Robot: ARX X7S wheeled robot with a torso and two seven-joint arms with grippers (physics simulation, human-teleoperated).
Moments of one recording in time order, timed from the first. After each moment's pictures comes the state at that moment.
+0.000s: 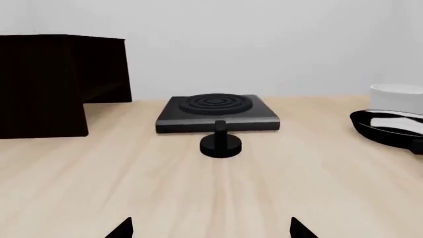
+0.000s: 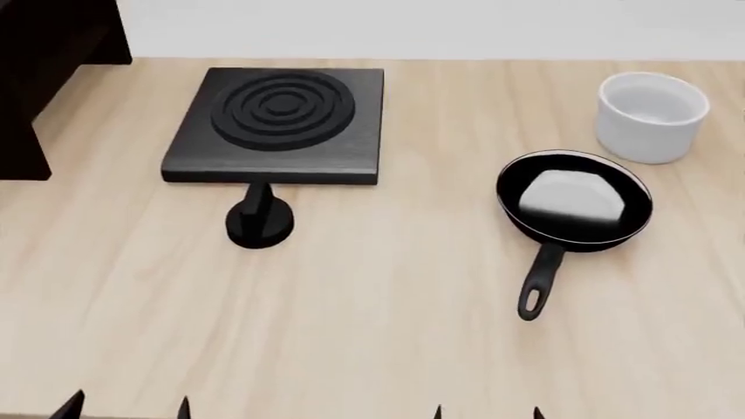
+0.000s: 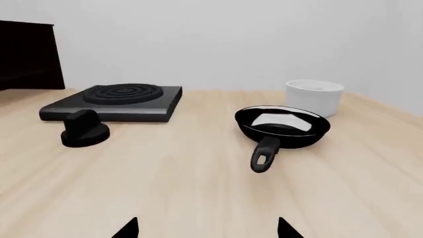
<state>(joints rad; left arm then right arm) 0.01 -0.10 0.11 -0.01 -0.07 0.06 -0.09 0.02 0.09 -0.11 0.06 0.08 -0.06 0.10</state>
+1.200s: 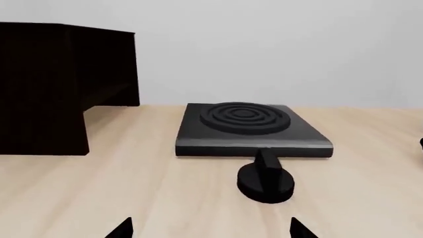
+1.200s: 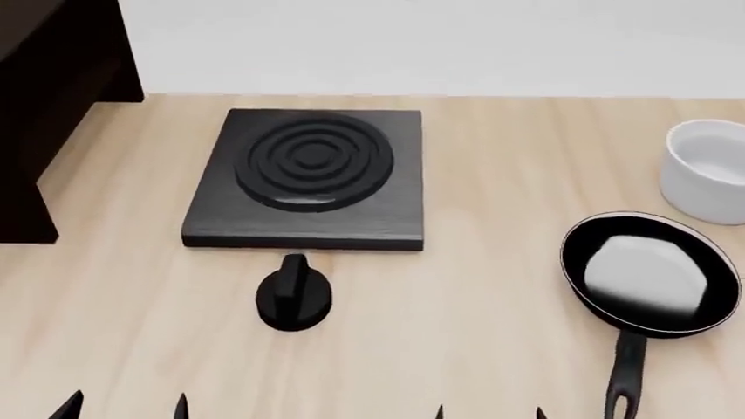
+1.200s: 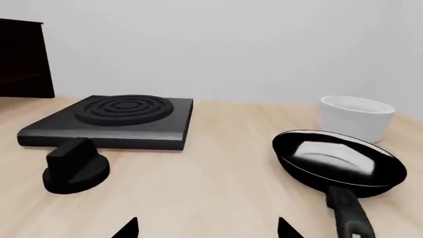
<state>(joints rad) 0.00 -0.14 0.16 -0.01 -0.16 0.05 -0.14 0.02 0.14 -0.17 0.07 0.10 -0.08 0.18</state>
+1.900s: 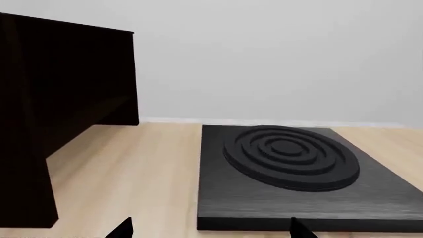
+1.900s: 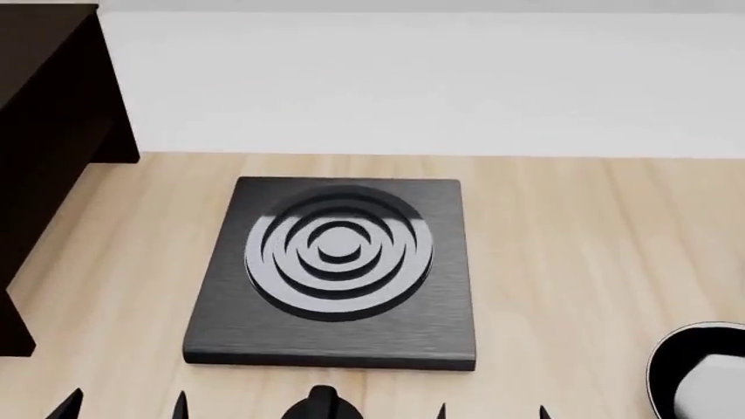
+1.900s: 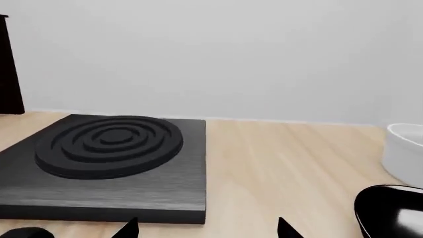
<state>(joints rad) -0.01 -0.16 0.18 0.01 -0.18 0.05 -0.16 0.03 0.16 -0.20 0.07 0.09 -0.08 0.22</state>
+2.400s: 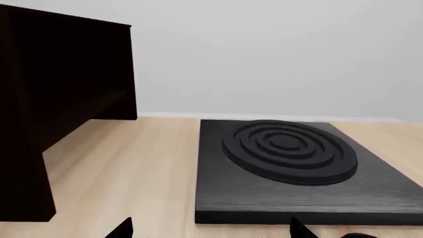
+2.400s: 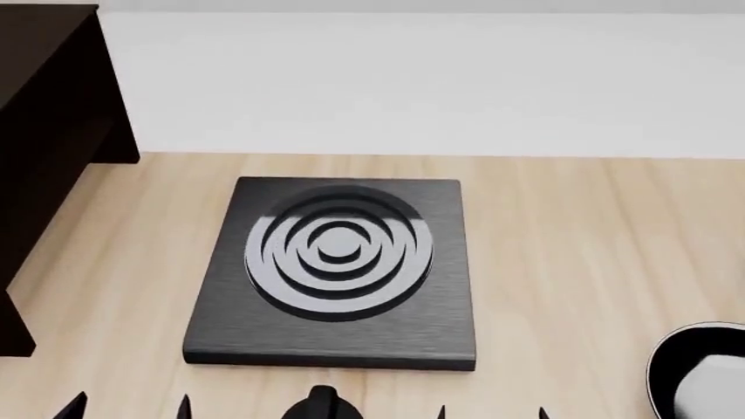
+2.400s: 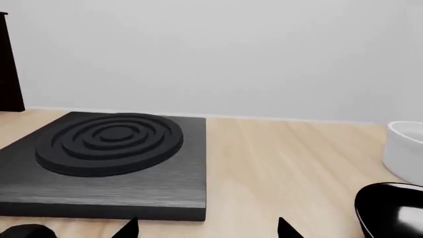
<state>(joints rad) 0.00 -0.14 0.17 0.02 -0.17 0.02 -0.15 0.02 0.15 -0.19 0.06 0.09 -0.07 0.21</state>
